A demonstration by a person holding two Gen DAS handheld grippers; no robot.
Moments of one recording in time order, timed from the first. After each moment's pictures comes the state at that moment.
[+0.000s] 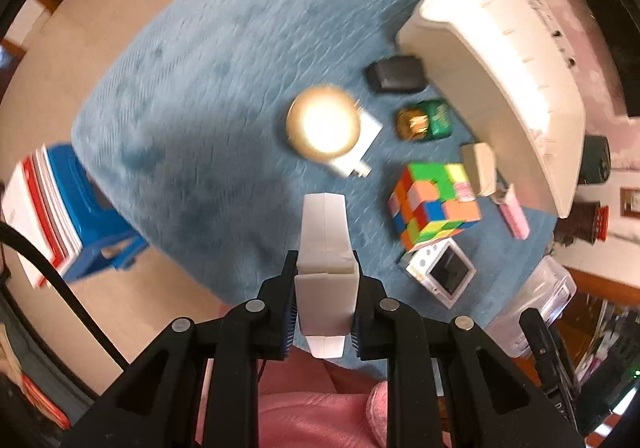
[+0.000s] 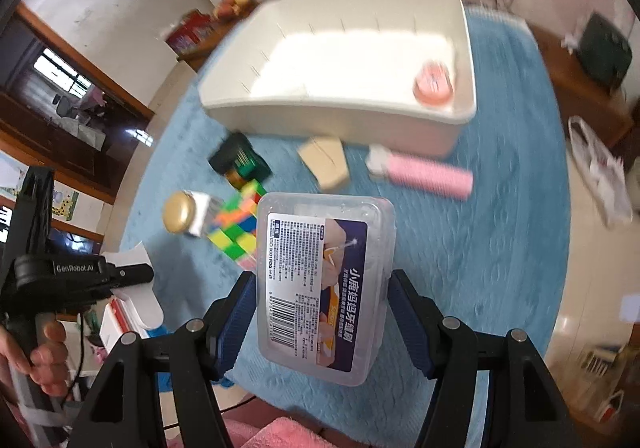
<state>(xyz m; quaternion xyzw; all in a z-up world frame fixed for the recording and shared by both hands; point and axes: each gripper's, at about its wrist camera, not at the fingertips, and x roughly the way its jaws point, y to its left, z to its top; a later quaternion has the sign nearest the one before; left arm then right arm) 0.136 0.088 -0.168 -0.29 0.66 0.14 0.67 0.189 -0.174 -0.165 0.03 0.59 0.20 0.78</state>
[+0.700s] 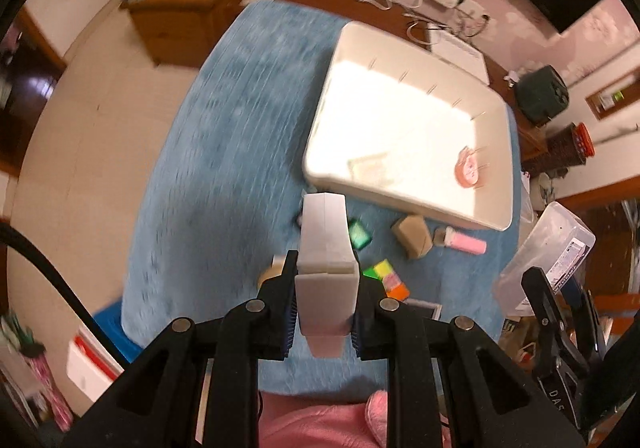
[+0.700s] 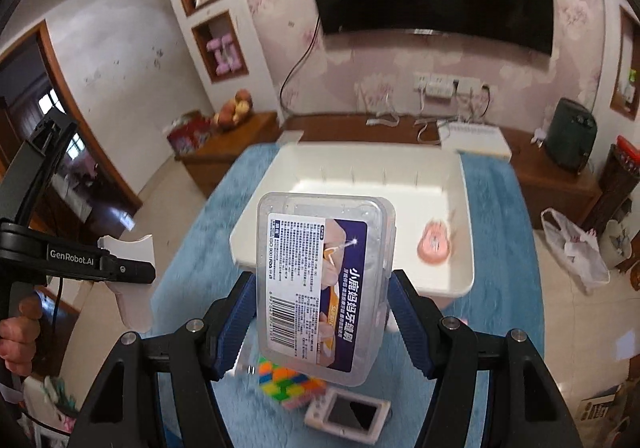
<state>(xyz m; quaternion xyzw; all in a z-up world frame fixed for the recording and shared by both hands) 0.229 0.089 -0.075 -0.12 0.62 0.02 0.77 0.221 -0.129 -0.084 0.03 0.41 0.15 0.90</state>
